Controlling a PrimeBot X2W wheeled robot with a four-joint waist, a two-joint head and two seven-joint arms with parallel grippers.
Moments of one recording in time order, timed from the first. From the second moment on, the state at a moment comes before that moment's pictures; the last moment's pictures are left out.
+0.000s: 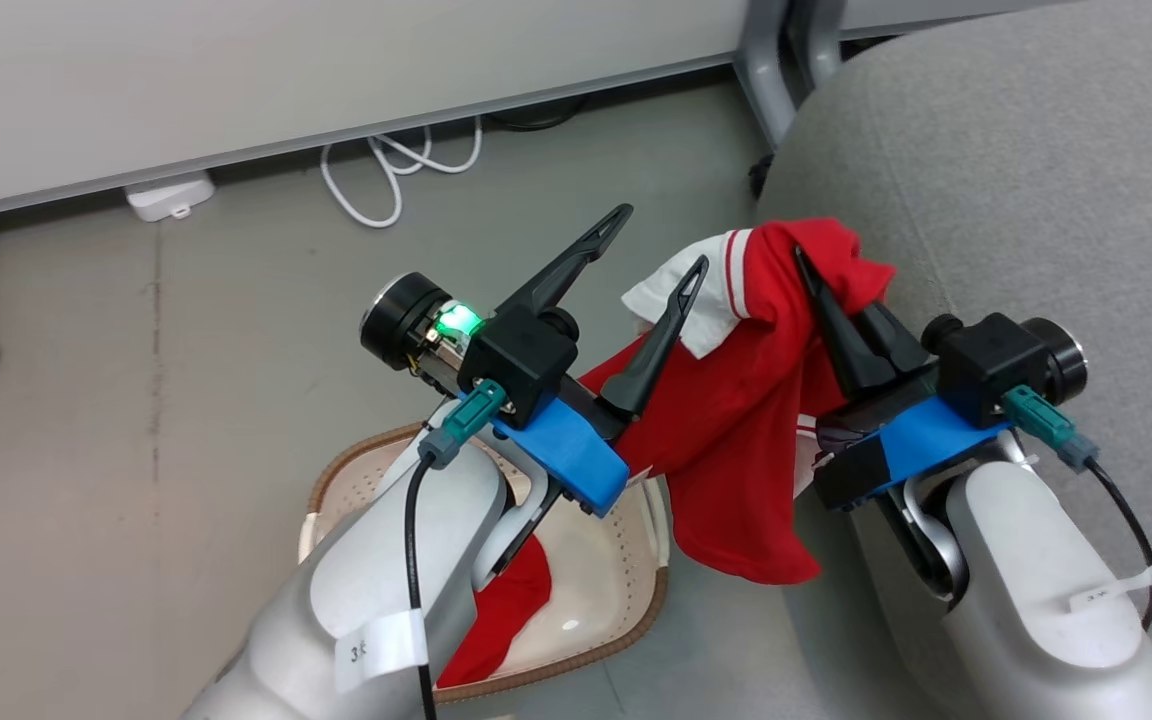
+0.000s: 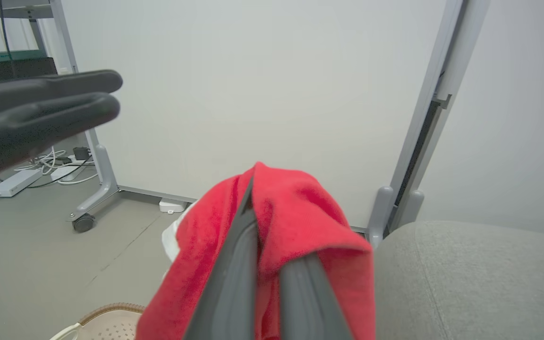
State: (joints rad) left arm -0.69 0.10 -0.73 0.45 -0.36 -0.10 -0.26; right arm -0.53 -0.14 0.29 0.39 0.16 0.13 -0.26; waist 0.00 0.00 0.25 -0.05
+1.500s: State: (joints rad) left arm -0.75 0.12 -0.79 0.38 -0.28 -0.11 -0.25; right arm -0.61 -0.15 -0.08 0.09 0.10 0.13 -0.26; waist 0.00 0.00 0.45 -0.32
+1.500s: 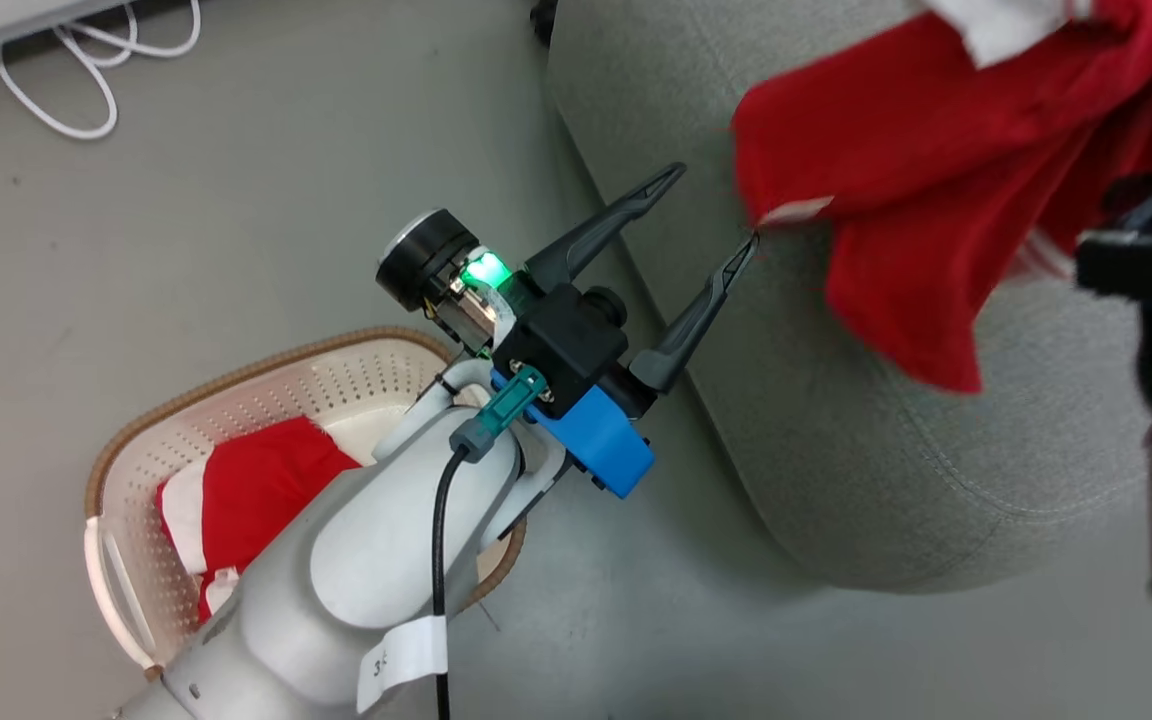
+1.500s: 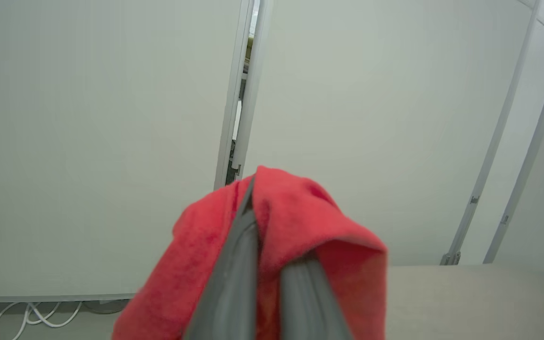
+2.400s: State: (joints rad) left arm -0.90 0.20 -0.80 0.24 -0.22 -0.10 -0.16; right arm -0.97 -0.47 -0.35 0.53 0.15 0.13 -0.26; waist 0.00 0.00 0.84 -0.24
